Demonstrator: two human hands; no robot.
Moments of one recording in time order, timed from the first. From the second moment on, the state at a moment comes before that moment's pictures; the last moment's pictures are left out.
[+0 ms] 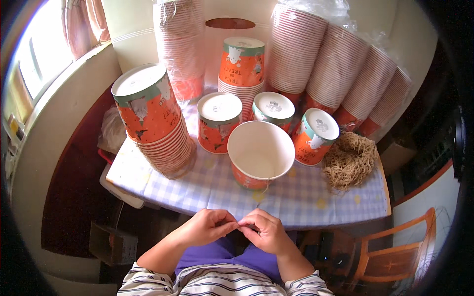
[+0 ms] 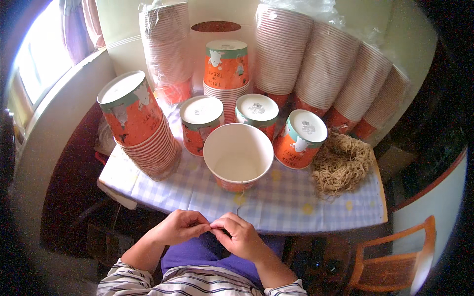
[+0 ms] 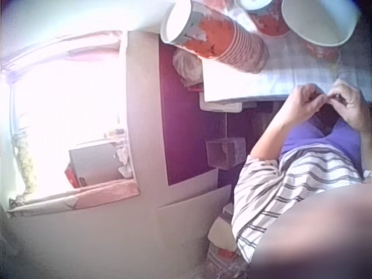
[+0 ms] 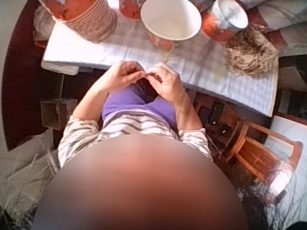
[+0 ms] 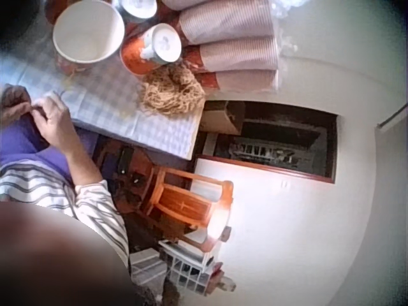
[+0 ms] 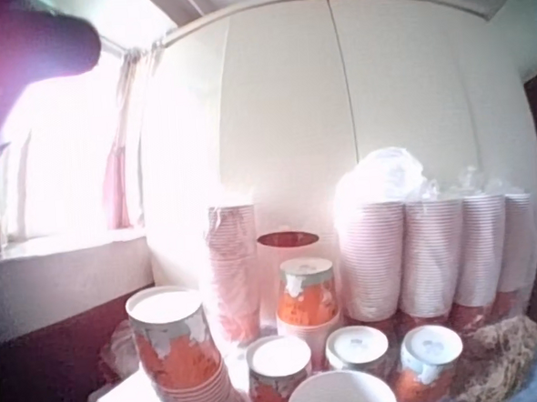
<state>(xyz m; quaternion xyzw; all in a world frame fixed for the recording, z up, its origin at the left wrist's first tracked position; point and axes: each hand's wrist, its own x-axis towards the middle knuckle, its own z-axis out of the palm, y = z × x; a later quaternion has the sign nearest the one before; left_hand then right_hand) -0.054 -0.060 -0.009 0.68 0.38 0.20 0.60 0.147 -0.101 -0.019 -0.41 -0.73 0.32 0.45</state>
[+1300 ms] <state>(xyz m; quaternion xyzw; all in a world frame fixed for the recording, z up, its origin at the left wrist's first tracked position) 0.016 0.117 0.045 0.89 0.29 0.34 0.07 0.229 0.024 0.031 -0.58 -0.68 0.05 0.44</state>
